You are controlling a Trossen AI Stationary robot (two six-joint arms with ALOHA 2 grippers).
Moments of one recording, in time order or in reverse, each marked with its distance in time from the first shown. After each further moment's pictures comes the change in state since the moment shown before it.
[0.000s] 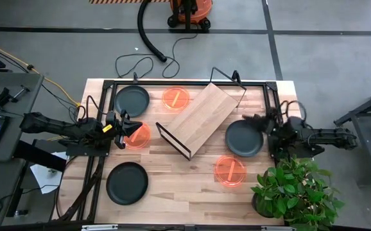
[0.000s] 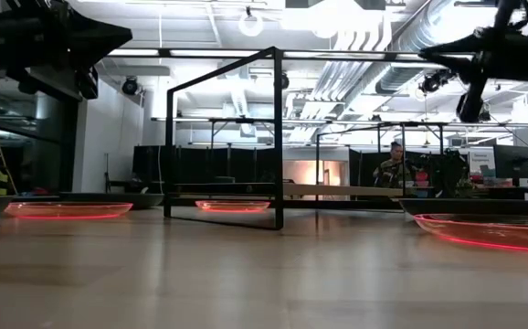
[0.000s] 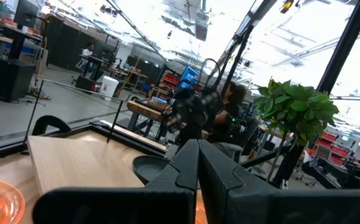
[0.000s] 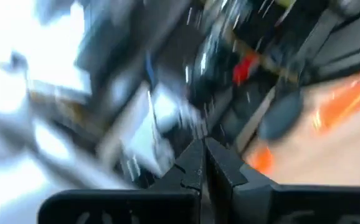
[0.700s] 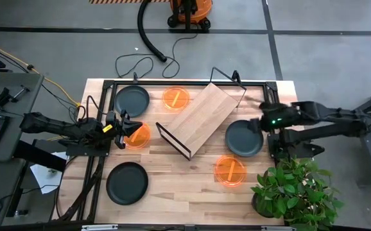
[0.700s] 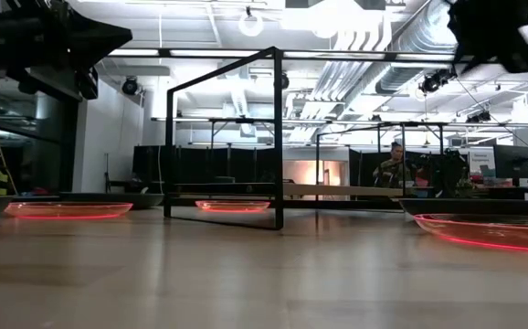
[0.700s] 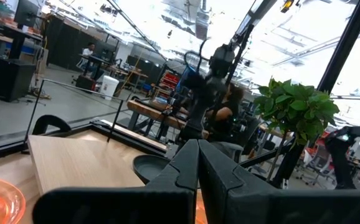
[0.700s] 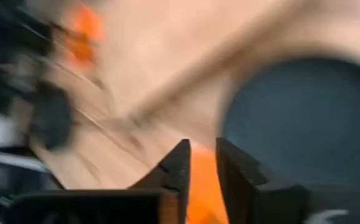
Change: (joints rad) left arm 0.000 0.000 0.000 -0.003 0.000 0.000; right arm 0.026 0.664 0.876 -1.426 -0.229 0.251
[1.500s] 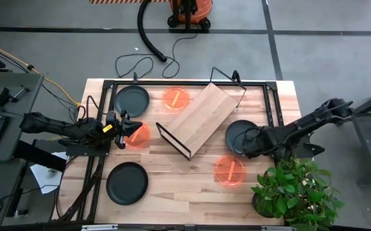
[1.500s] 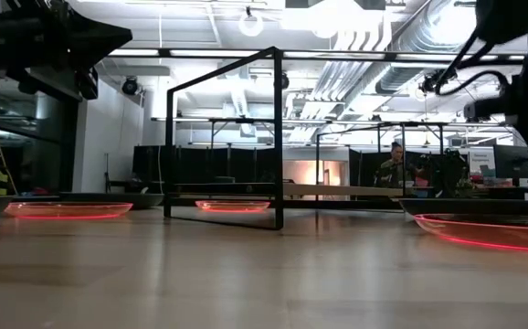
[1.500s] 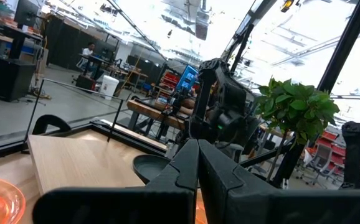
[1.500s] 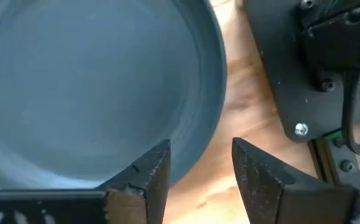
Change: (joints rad) left arm 0.000 0.000 0.000 -0.001 0.000 0.000; right arm 0.376 0.451 -0.195 -0.155 0.037 1.082
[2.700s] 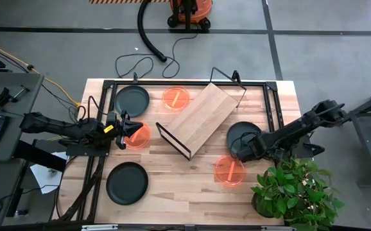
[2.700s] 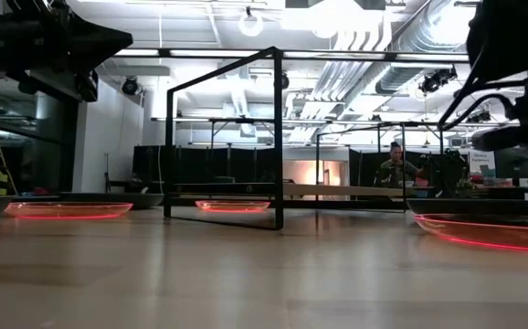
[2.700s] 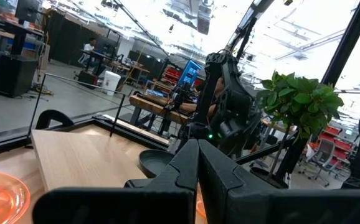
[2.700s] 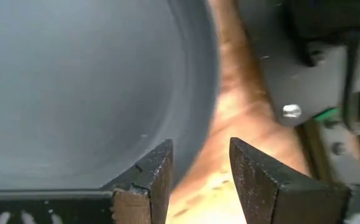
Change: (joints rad) left arm 0.000 0.000 0.000 -0.025 0.000 0.000; right arm 0.004 0.164 -0.018 0.071 -0.106 0.022
